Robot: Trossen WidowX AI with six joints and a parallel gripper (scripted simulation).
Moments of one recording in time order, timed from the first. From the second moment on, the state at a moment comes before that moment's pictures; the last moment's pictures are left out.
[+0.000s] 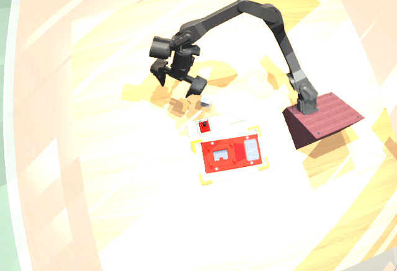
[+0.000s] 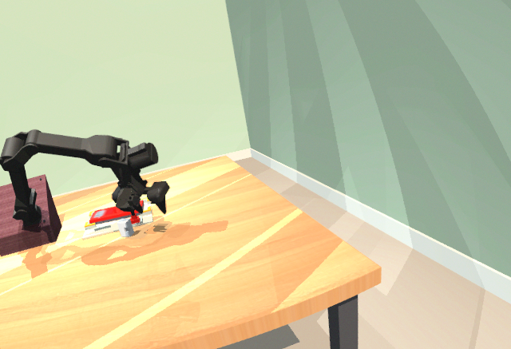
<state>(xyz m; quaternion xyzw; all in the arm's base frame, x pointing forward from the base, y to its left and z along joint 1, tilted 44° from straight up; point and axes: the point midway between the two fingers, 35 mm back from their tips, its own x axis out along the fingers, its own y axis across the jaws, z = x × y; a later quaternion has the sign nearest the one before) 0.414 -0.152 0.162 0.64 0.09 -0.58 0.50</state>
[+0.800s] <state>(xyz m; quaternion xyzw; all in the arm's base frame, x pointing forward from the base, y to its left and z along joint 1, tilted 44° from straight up) 0.330 -0.085 0.132 0.47 0.06 -0.69 0.54</state>
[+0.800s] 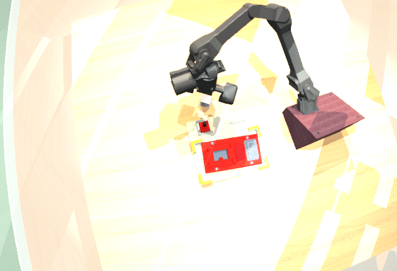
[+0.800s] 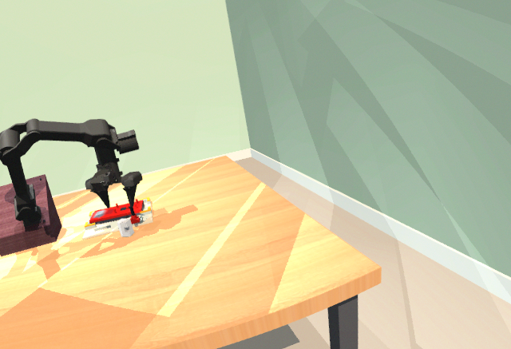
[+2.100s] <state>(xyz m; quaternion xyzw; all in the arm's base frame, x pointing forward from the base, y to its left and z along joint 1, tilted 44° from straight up) 0.330 -0.136 0.087 0.47 0.06 -0.69 0.54</state>
